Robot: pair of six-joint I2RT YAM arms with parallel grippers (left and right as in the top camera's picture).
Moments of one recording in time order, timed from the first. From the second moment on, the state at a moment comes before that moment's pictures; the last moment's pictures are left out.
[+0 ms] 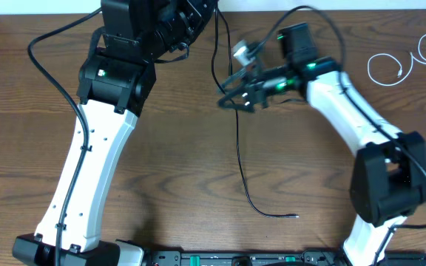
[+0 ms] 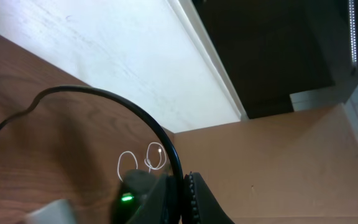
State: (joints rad) left arm -0.29 1.57 1.76 -0.43 0.41 -1.12; right arm 0.36 1.96 1.52 -0.51 -1.34 -0.25
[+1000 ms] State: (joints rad) left arm -0.29 1.57 1.76 -1.17 -0.05 -0.86; right arm -0.08 1.32 1.52 -0.60 -0.30 0.25
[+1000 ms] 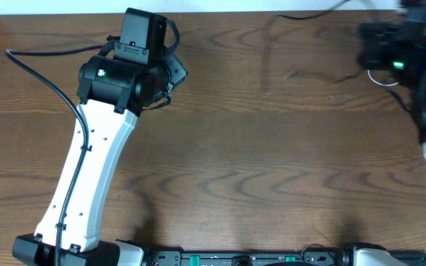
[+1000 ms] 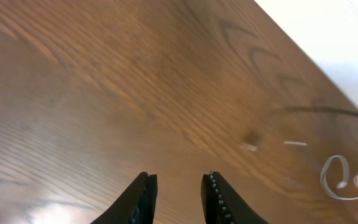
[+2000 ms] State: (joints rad) left arm -0.29 1.57 1.76 -1.17 -0.08 -0.78; right arm -0.54 1.45 1.52 -0.65 -0.10 0.31
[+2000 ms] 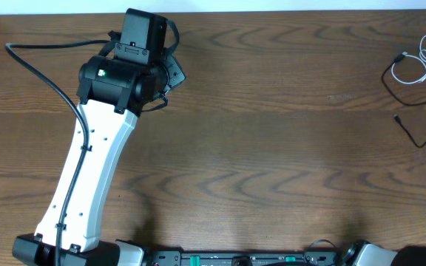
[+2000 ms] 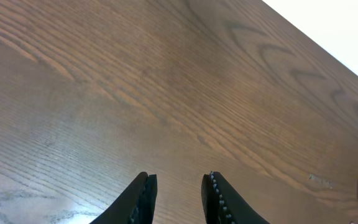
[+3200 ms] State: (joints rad) left arm -0.29 1.57 1.76 -1.17 -0.09 -0.77; right arm -0.34 1.46 1.52 -0.79 -0.46 0.25
